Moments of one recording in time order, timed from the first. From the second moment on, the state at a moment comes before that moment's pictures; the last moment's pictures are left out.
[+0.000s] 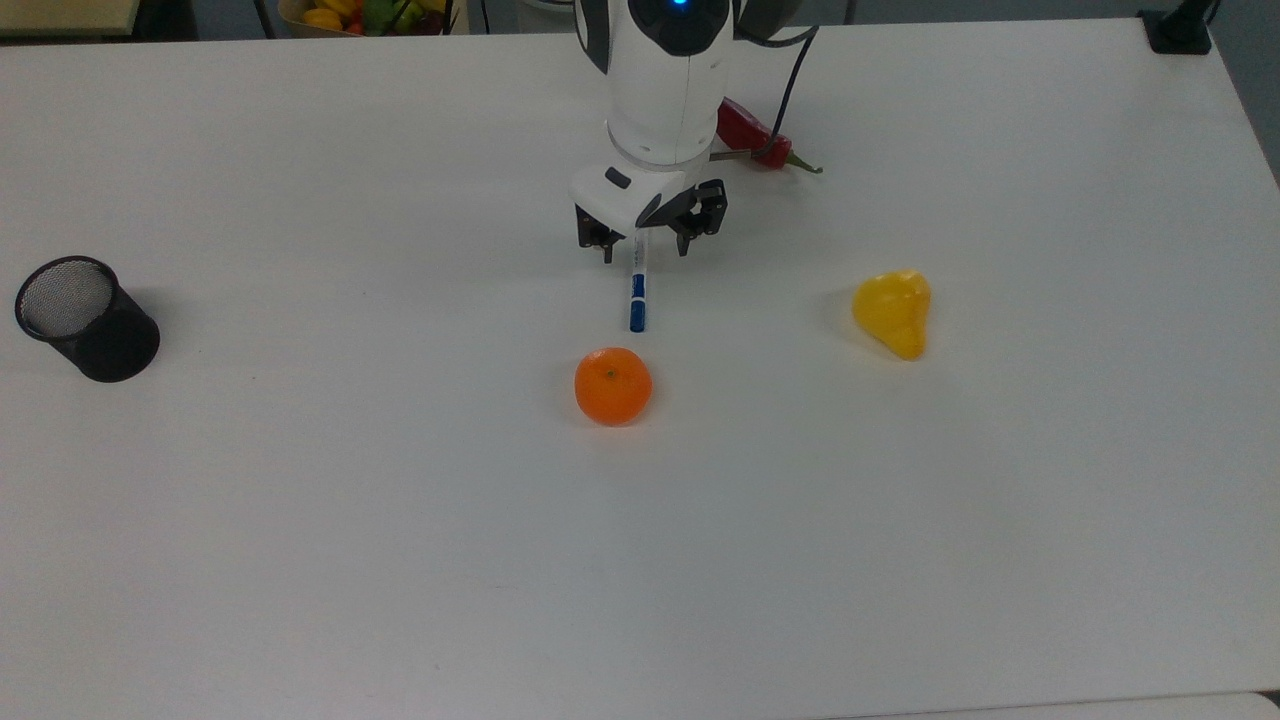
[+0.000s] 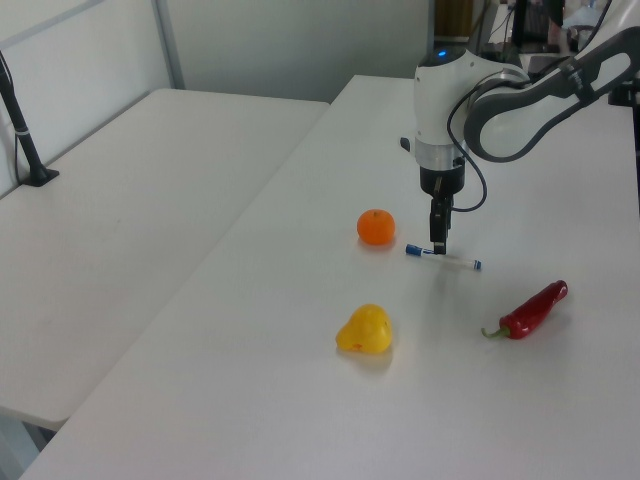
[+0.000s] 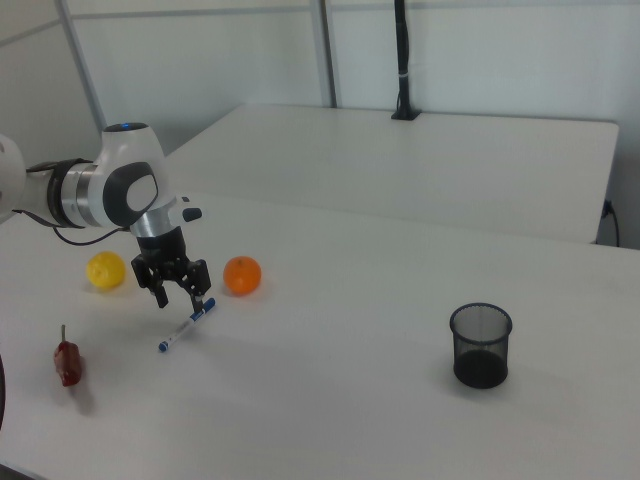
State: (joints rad) arm 0.28 0.30 -0.02 -1.90 -0.05 2.15 0.07
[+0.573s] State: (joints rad) arm 0.28 0.35 -0.02 -1.90 -0.07 2.20 0.07
